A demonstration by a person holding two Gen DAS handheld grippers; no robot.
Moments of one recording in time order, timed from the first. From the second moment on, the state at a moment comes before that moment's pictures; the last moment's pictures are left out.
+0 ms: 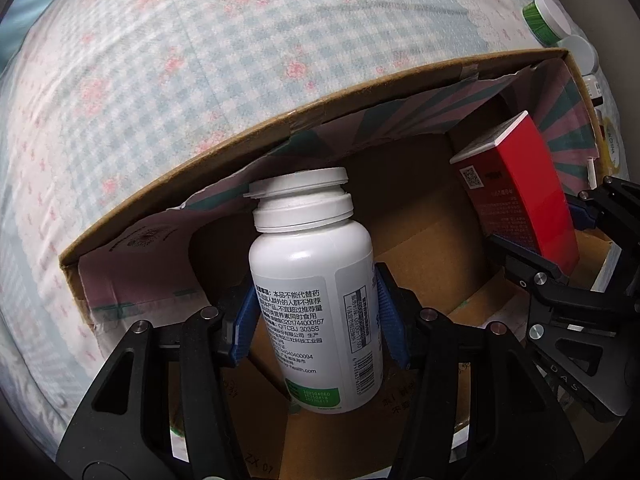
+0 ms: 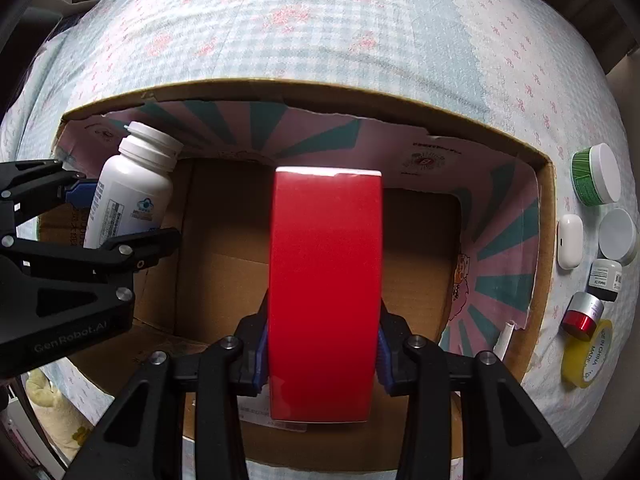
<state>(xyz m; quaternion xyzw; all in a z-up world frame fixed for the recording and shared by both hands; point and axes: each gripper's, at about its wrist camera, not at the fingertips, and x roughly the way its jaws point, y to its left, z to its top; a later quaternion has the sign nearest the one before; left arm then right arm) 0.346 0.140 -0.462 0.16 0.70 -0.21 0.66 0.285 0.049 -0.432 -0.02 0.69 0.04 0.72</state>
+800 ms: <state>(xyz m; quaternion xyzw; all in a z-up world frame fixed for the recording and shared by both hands) 0.358 0.128 -0.438 0.13 0.69 -0.19 0.69 0.262 0.054 -0.428 -0.10 0.66 0.11 0.73</state>
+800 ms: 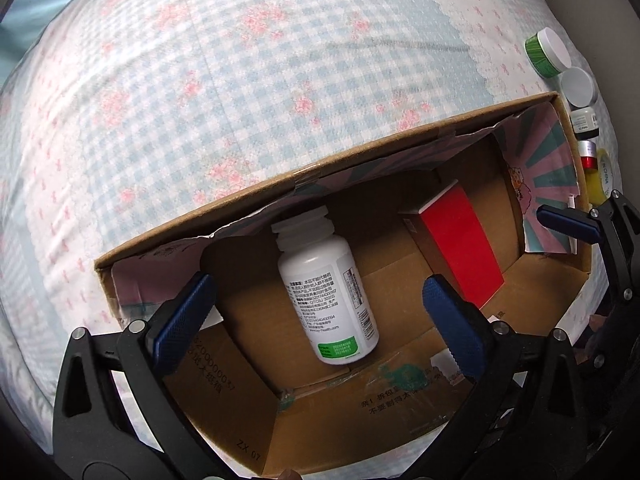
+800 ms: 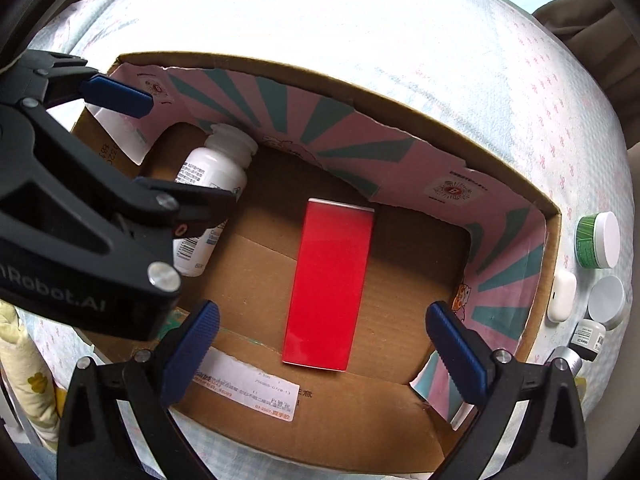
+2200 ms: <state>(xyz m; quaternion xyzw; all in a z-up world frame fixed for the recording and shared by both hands) 0.232 0.087 -0.156 0.08 0.53 -0.19 0.82 0.115 -0.091 -0.172 0.04 0.53 -0.05 0.85</state>
